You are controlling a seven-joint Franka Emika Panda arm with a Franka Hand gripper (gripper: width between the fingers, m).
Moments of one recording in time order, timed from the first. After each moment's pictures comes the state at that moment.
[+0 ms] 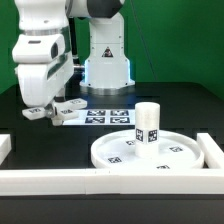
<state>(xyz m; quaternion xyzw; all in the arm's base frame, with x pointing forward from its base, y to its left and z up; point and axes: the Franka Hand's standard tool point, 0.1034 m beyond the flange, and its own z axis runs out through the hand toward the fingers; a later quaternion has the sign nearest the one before) 0.449 -0.131 0.061 -0.78 -0.62 0.03 0.05</state>
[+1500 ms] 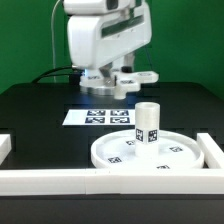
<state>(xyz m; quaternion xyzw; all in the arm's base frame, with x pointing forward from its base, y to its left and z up) 0.541 -0.008 0.136 -0.88 -0.47 0.02 0.05</state>
